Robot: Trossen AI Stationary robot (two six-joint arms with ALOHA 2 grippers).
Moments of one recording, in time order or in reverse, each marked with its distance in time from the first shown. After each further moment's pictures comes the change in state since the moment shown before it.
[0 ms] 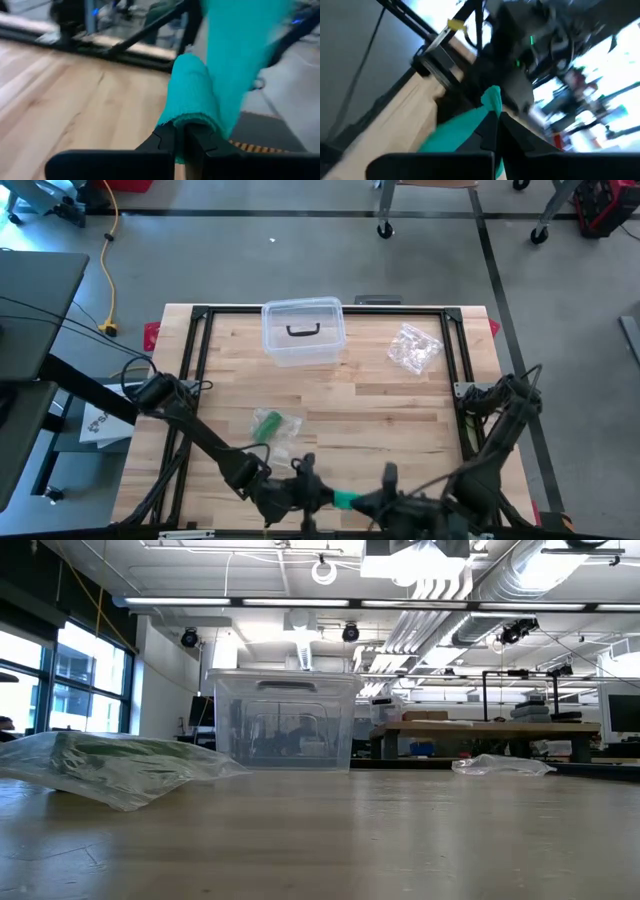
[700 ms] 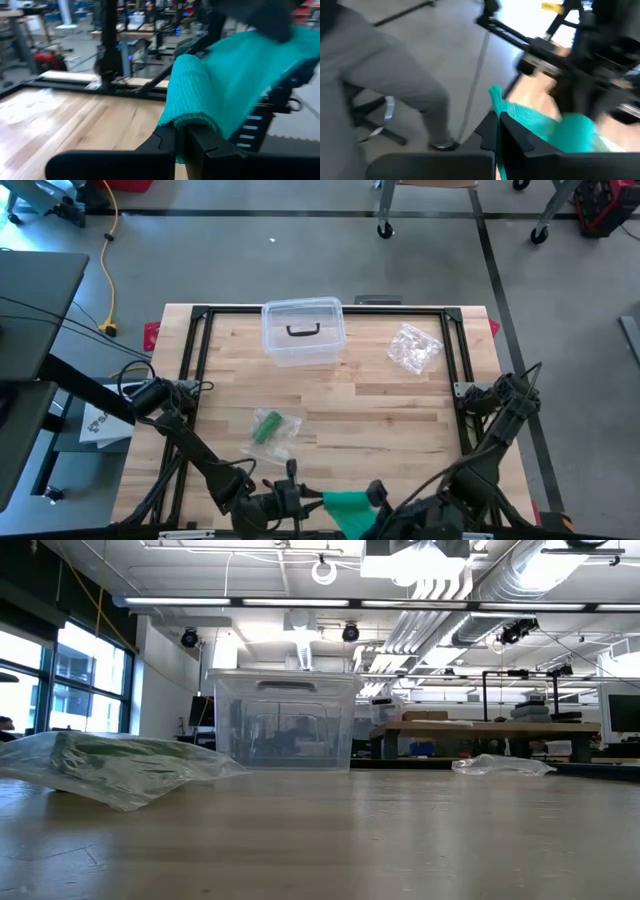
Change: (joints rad) left arm -0.101 0.003 -0.002 0.173 -0.335 0.259; right arm -0.019 0.002 0.048 -0.063 -0.522 0.252
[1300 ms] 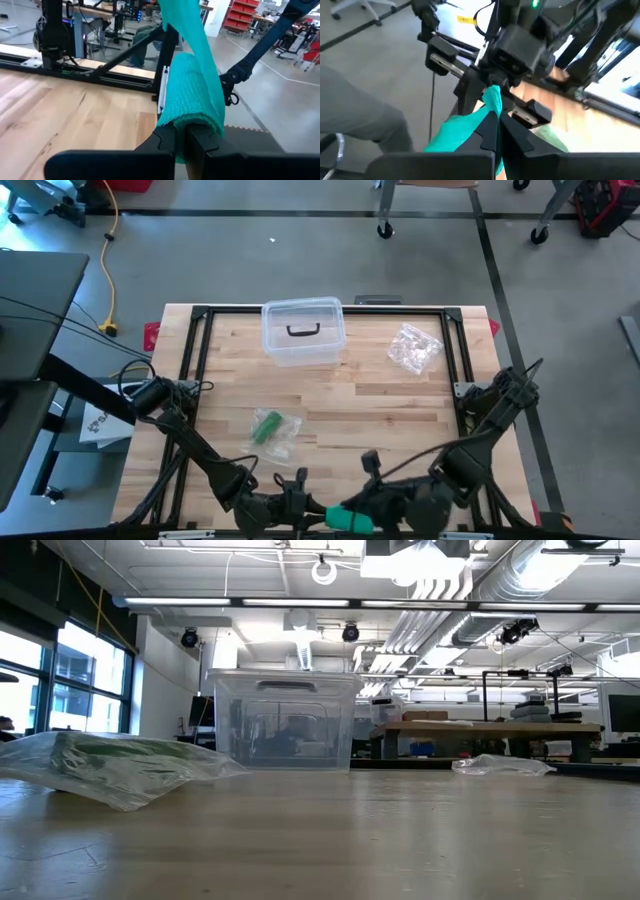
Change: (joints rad) left arm 0.010 -0.001 0.000 -0.010 0.266 -0.166; right arm -0.102 -0.041 -0.002 0.037 0.132 0.049
